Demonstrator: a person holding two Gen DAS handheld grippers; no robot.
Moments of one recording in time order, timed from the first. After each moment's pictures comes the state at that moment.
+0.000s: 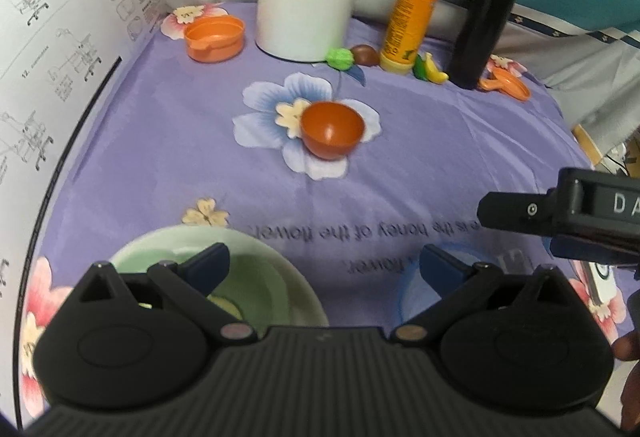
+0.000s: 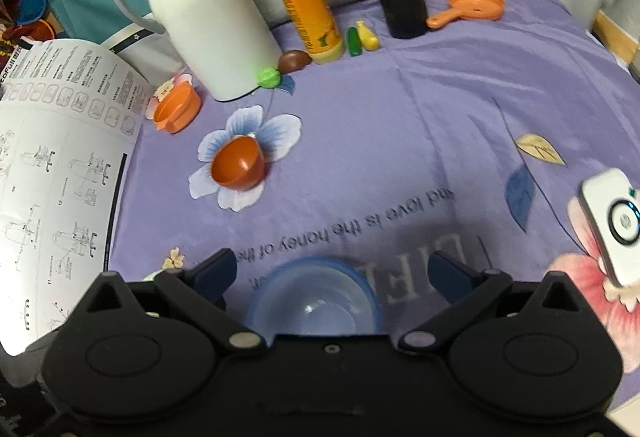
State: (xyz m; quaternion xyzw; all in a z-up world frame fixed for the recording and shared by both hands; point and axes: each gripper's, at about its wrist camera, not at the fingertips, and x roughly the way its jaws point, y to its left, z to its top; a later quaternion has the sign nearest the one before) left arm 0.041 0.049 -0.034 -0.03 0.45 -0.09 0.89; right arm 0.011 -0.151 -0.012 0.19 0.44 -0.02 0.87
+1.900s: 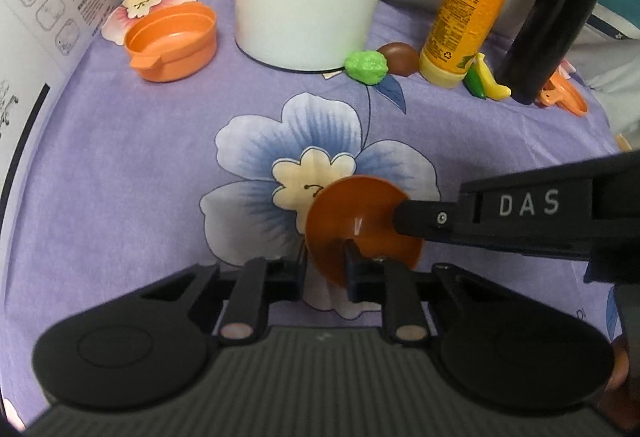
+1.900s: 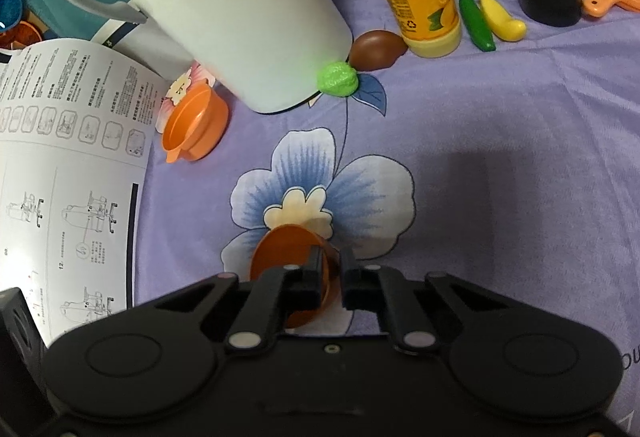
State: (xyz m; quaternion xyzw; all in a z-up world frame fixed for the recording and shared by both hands) left arm 0.198 0.038 -0.089 -0.02 0.49 -0.11 0.86; right arm 0.194 -0.113 -0.076 0.24 0.49 0.05 0.84
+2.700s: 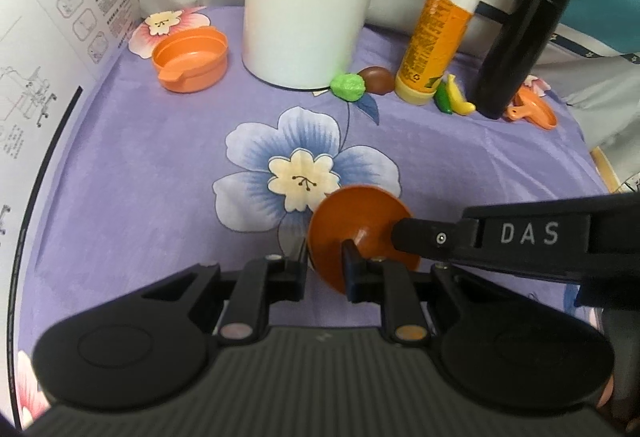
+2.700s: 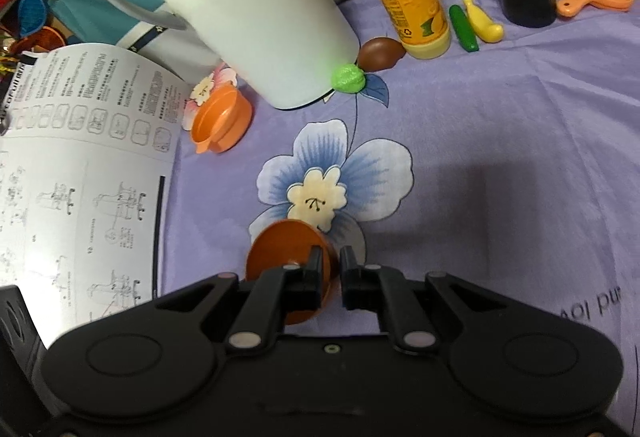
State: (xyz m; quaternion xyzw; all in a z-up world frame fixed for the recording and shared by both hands) left arm 0.145 0.040 -0.040 -0.03 0.47 -0.10 0.88; right arm 0.136 -0.115 -0.039 0.25 0.47 0.06 0.84
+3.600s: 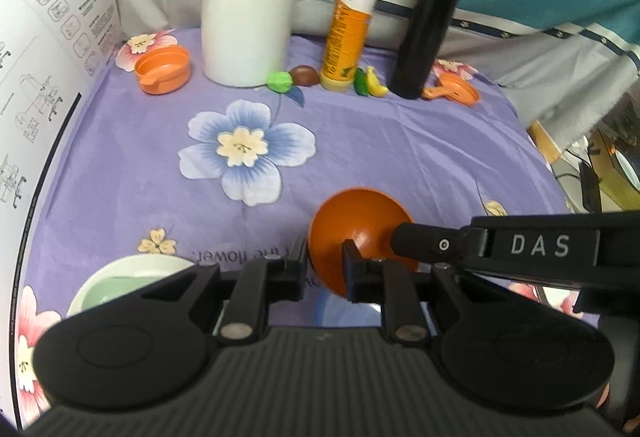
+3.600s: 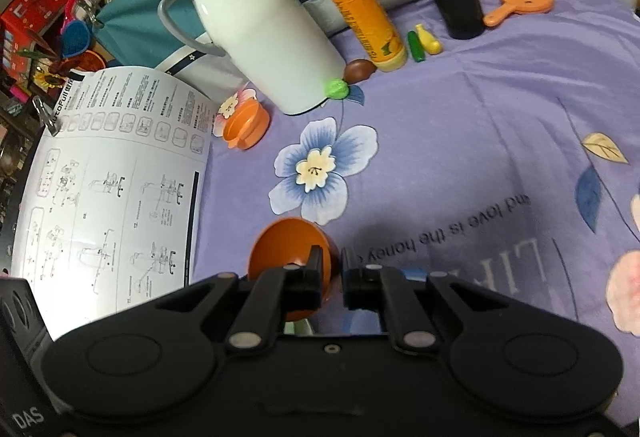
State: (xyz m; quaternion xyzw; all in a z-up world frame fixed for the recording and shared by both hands) left arm 0.030 0.007 0.007 -0.02 0.44 -0.15 0.88; right arm -0.004 -0.153 0.008 0.27 0.42 0.05 0.86
